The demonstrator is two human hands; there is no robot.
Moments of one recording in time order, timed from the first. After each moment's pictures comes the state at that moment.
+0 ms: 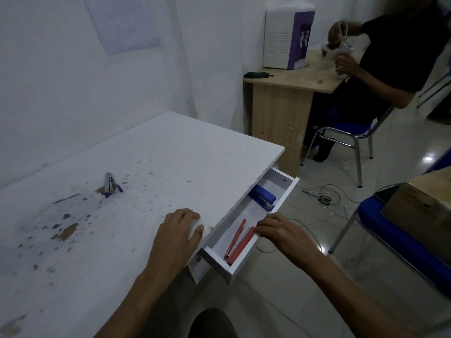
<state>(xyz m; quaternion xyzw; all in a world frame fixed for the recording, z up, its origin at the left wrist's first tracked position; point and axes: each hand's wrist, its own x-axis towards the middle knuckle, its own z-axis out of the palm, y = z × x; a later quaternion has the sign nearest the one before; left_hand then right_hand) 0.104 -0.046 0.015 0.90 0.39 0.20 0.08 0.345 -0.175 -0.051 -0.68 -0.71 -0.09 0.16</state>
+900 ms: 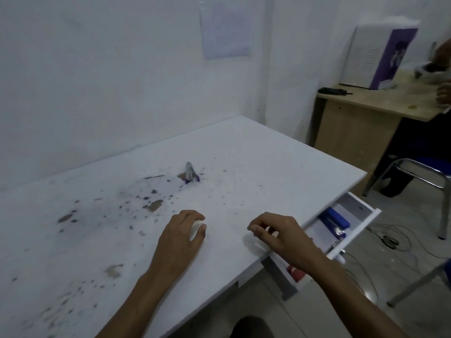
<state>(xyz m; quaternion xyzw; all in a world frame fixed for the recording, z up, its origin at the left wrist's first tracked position) -0.021 -0.017 0.016 0.82 0.49 0.27 0.14 0.217 -0.097 0.031 -0.60 -0.71 0.18 0.33</state>
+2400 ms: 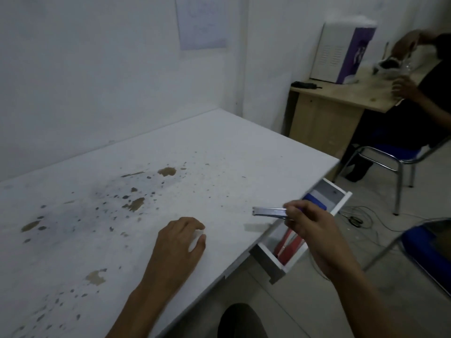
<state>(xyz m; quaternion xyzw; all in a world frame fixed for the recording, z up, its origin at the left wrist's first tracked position) -0.026 -0.036 0.007 0.87 0.39 0.30 0.10 0.229 -0.155 0.047 -0.63 -0.38 0.33 0.60</state>
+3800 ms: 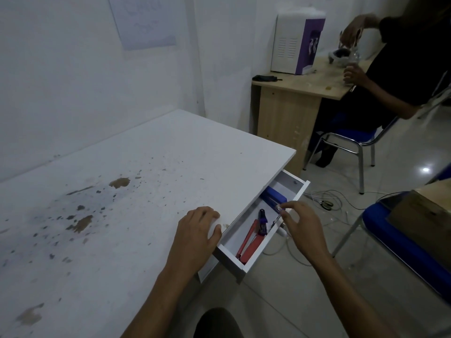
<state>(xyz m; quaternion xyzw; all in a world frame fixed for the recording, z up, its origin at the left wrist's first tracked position) 0.103 -0.036 -0.012 0.90 0.35 0.25 0.10 0.332 -0.162 -0.034 -0.80 -0.42 0.03 0.43</state>
